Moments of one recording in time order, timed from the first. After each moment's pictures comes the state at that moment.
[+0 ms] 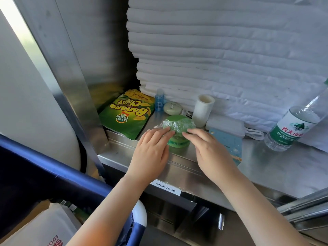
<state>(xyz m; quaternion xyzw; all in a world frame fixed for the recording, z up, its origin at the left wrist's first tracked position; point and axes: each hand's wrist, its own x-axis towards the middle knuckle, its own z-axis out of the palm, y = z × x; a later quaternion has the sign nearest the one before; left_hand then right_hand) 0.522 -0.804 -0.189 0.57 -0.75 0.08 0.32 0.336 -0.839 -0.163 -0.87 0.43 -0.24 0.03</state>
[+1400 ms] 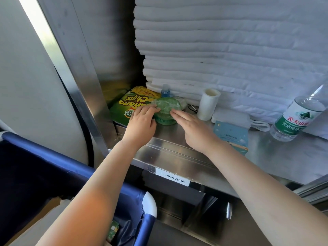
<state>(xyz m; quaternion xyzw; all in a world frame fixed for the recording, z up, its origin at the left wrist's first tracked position) 0.581 -0.848 -0.176 0.64 -0.70 0.02 0.31 0.384 -0.883 -0.170 -0.91 0.37 -0.18 0.03</state>
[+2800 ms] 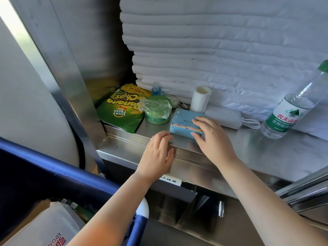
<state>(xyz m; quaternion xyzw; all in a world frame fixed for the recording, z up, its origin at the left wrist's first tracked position) 0.509 -0.807 -0.237 0.54 -0.75 0.01 0.38 0.325 -0.863 -0.184 -0.81 0.51 -0.28 0.03</state>
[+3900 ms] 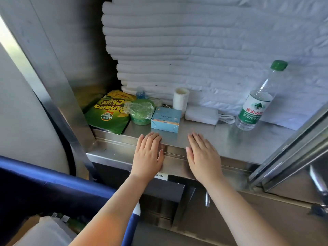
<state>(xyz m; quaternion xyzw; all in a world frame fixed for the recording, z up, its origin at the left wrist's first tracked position) 0.489 -0.799 -0.244 0.59 -0.74 0.09 0.31 0.298 -0.801 -0.220 -0.78 0.59 -0.19 -0.07</state>
